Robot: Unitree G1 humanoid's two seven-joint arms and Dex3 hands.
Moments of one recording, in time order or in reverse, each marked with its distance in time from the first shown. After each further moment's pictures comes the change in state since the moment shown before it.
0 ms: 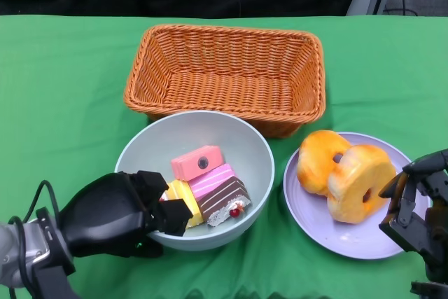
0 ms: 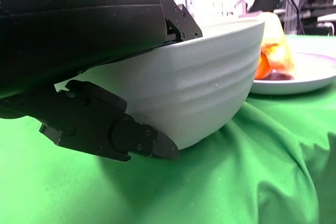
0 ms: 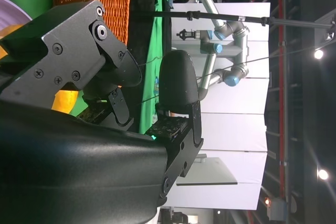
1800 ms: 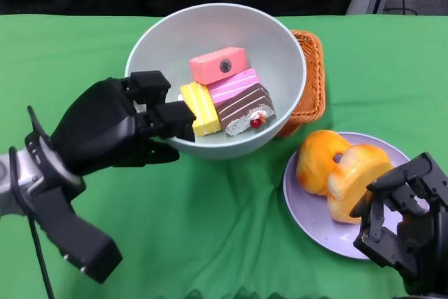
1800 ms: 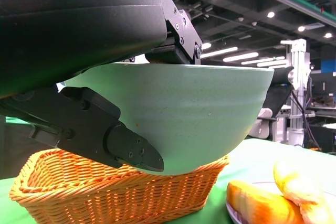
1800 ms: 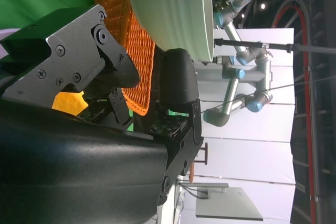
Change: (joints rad) left arm -0.175 -0.013 0.201 -0.024 -0.147 -0.117 -0.046; right arm 0.041 0.008 0.070 0.014 -0.031 0.044 0.047
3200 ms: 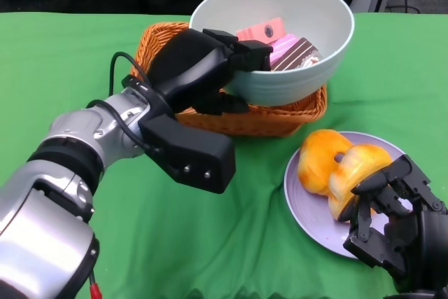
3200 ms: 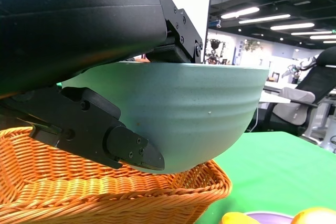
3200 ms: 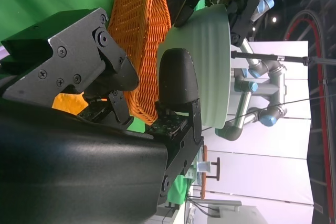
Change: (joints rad) left arm -0.252 -0.367 0.082 0.329 -0.243 0.206 -0.437; right arm -0.050 -0.014 -0.005 0.110 0.000 -0.018 0.038
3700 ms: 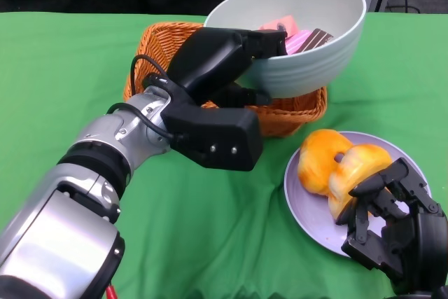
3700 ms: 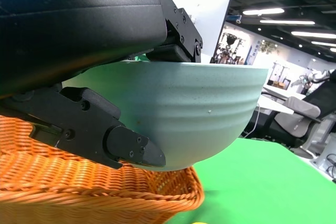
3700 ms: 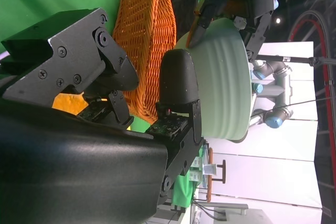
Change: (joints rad) left arm -0.001 -0.090 0.103 0.018 -0.144 0.065 -0.148; right arm -0.010 0.000 -0.003 0.041 0.015 -0.011 0.016
